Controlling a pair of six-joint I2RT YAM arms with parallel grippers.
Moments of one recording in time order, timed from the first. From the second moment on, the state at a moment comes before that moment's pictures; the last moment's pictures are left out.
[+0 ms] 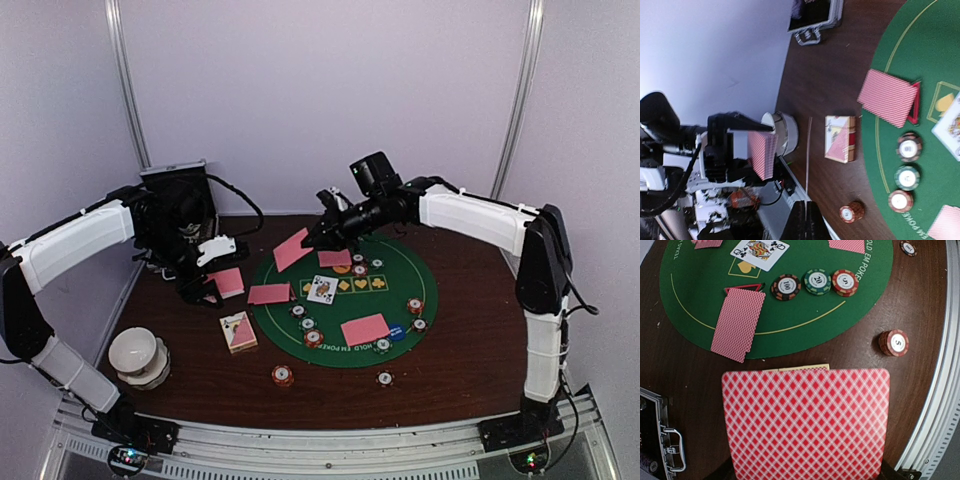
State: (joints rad) left arm -0.47 1.47 1.31 -1.09 0.29 0.72; right arm 0.71 2.04 1.81 -0.42 -0.77 0.86
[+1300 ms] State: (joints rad) left arm -0.47 1.47 1.31 -1.10 0.29 0.72; right arm 0.97 2.25 1.68 -0.35 0.71 -0.78
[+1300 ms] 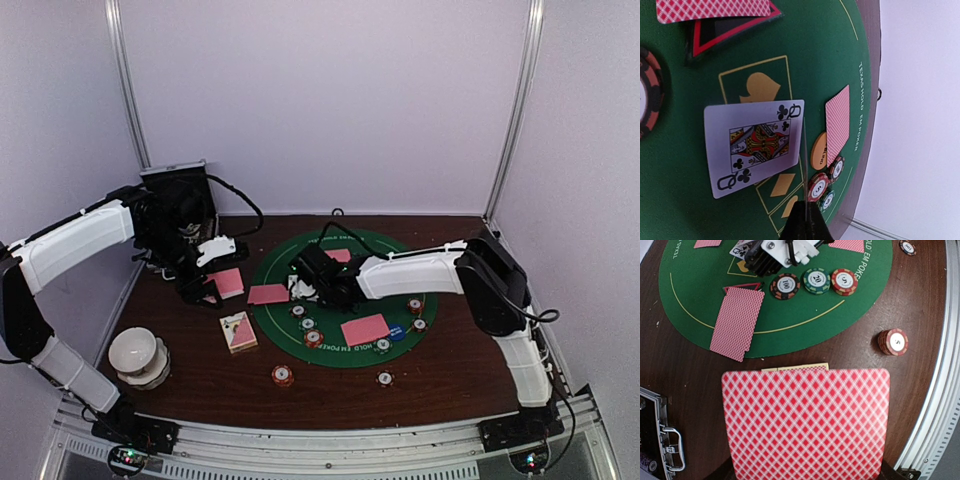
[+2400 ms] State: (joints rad) left arm -0.47 1.47 1.31 -1.11 0.30 0.72; right arm 0.97 1.99 1.76 -0.52 0.64 -0.32
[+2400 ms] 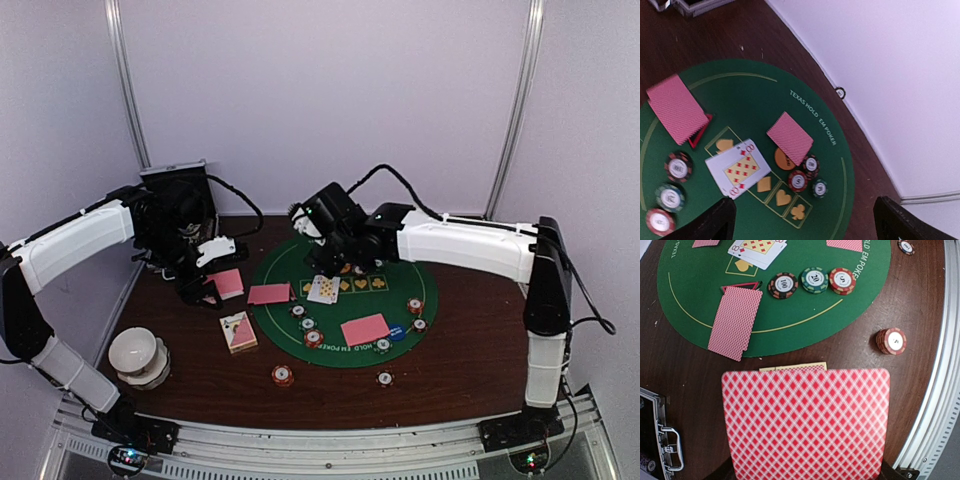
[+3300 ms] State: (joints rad) left arm -0.47 1.47 1.34 -1.11 0.31 0.72; right arm 0.88 2.05 1.81 -0.33 -0.66 0.88
